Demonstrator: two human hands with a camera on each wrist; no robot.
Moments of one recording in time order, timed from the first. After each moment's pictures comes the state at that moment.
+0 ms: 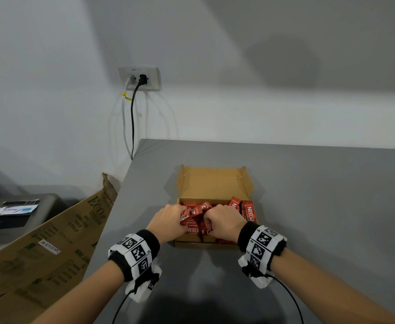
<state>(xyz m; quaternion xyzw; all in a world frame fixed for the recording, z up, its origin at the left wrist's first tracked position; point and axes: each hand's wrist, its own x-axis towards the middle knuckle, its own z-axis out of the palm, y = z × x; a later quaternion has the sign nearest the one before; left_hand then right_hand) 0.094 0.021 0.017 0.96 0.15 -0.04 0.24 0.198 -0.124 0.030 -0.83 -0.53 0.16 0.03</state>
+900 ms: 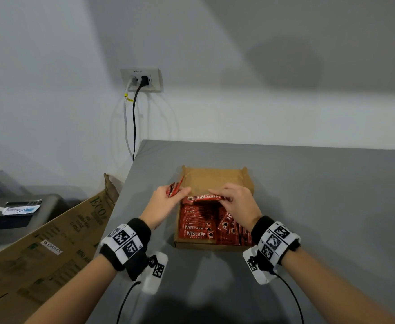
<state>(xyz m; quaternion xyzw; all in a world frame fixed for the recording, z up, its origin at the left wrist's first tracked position) 0.095 0.029 0.061 0.78 0.21 0.11 0.58 0.224 -0.141 0.040 -0.81 -0.48 0.00 0.34</state>
